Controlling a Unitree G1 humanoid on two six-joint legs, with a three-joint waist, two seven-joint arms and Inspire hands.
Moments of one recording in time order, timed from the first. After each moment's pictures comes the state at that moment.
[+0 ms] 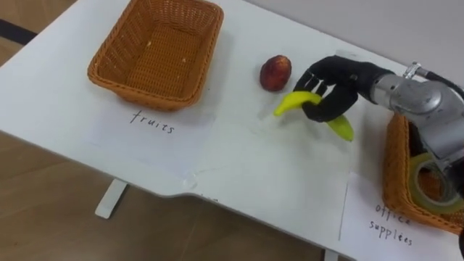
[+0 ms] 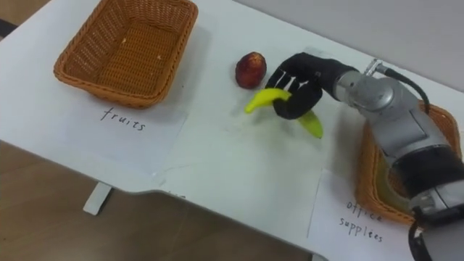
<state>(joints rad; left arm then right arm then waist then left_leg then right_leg) 0.06 0.34 0.00 1.16 -0.13 0.01 -0.05 -0.64 -0.66 0.36 0.49 -0.10 0.08 0.43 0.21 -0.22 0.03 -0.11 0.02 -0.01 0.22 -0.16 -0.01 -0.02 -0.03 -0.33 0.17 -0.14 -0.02</state>
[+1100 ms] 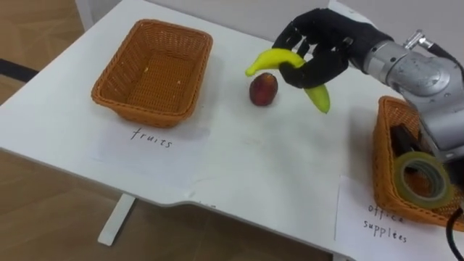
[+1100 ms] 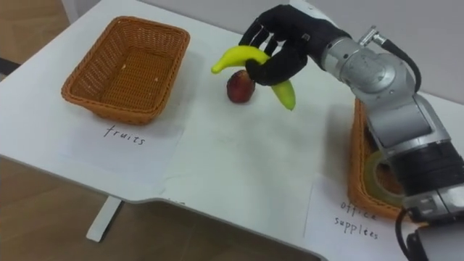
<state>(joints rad) 0.18 0.29 0.06 1.08 -0.11 0.07 0.04 -0.64 -0.60 0.28 0.26 -0.04 0.12 0.38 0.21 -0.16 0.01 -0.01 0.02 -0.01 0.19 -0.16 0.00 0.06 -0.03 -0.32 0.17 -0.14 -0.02</state>
